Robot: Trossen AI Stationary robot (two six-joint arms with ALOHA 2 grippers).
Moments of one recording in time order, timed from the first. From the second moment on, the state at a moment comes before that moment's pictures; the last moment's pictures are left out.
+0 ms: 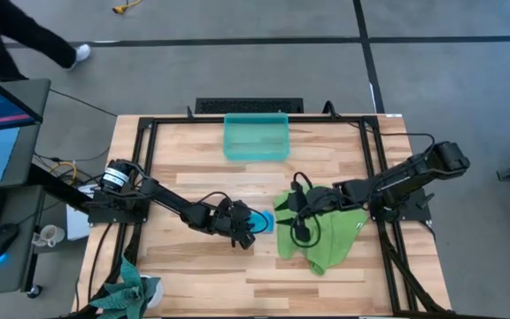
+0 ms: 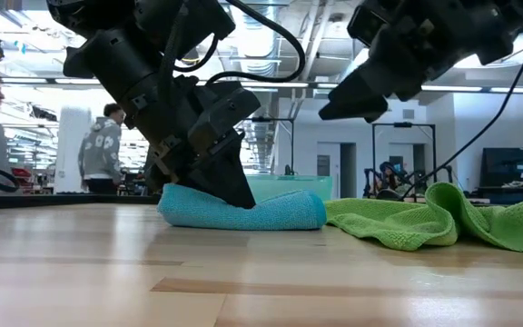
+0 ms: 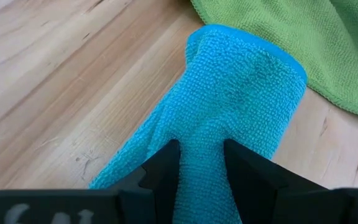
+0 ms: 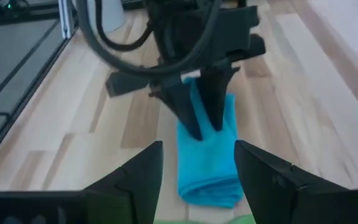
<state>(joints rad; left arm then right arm) -0.29 1.90 0.93 -0.01 -0.39 -0.83 0.22 1.43 0.63 0.27 0.06 0.15</state>
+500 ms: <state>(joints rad) -0.29 1.90 0.93 0.00 -0.40 -0.82 0.13 1.43 0.63 0.29 0.06 0.15</state>
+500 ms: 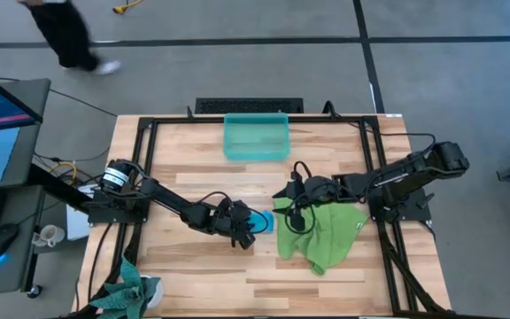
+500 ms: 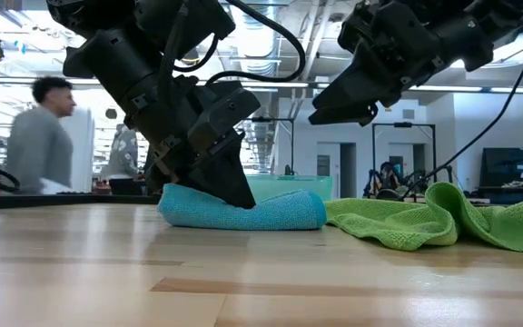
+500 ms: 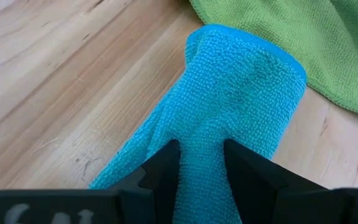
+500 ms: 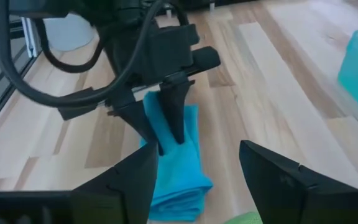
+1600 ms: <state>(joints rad) -0.29 1.90 0.93 0.02 -0.40 -0.81 0.11 1.90 0.84 0.30 -0.08 0.23</state>
